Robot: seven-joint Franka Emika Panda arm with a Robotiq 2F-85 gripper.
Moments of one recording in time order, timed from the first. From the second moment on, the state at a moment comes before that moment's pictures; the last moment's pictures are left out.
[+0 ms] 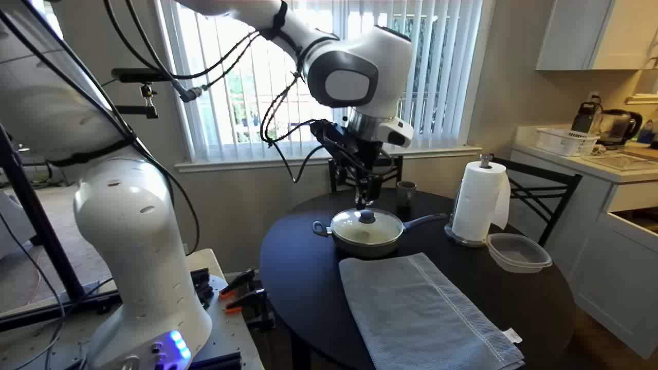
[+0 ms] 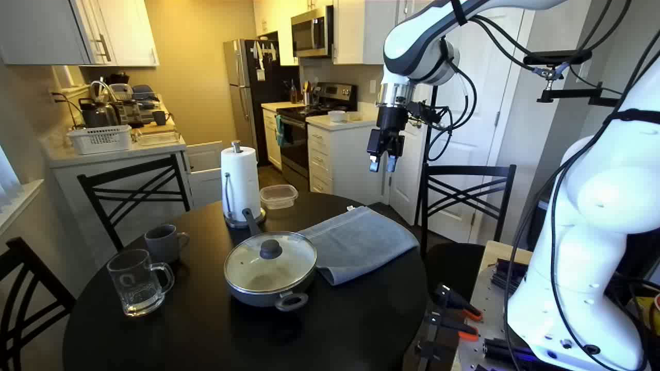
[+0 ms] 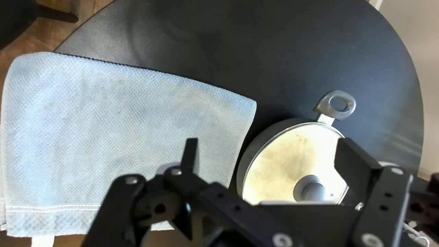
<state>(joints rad) 0.01 -0.32 -0.27 -2.50 0.20 2.10 -0.26</state>
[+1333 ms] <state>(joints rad) 0.01 -0.32 -0.27 -2.50 0.20 2.10 -0.26</state>
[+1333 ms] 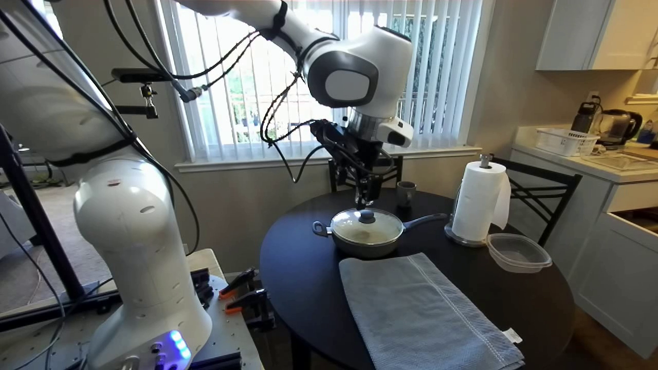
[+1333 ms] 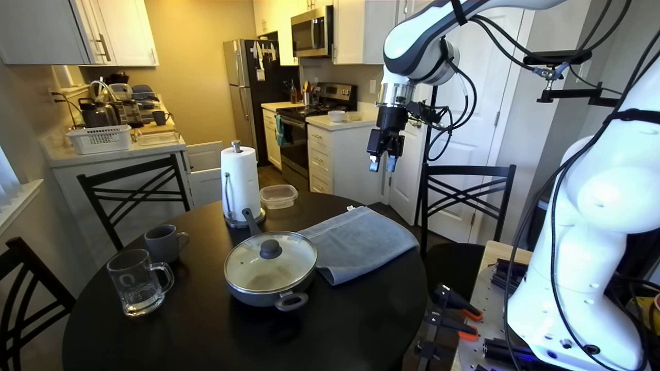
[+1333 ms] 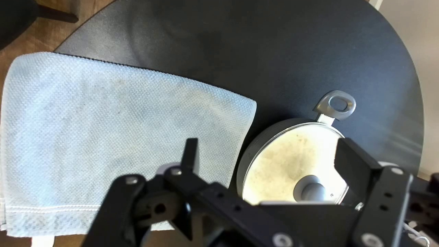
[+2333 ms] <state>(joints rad) 0.05 -0.19 0.08 -2.50 -0.07 2.40 0.03</state>
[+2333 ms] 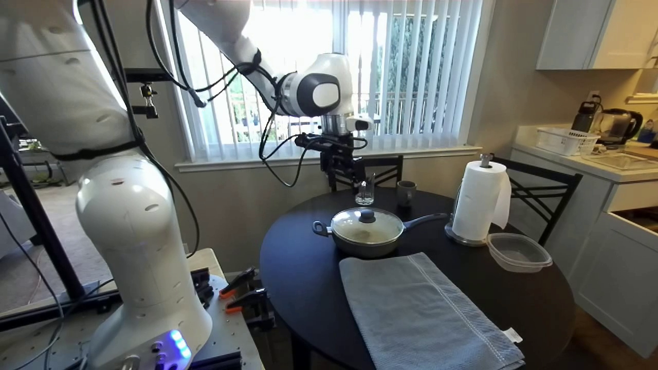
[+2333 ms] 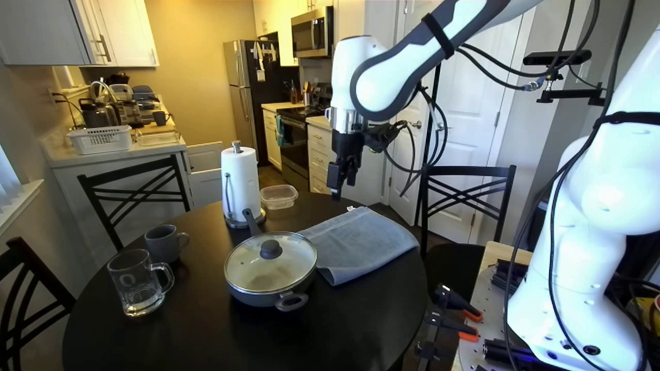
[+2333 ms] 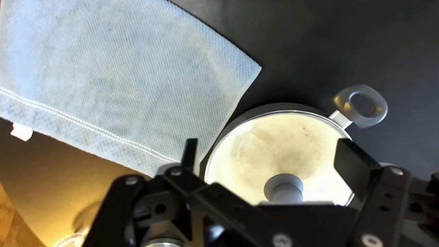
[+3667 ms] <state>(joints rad) 0.09 0.12 0.13 -2.32 -0.39 2.49 0.29</state>
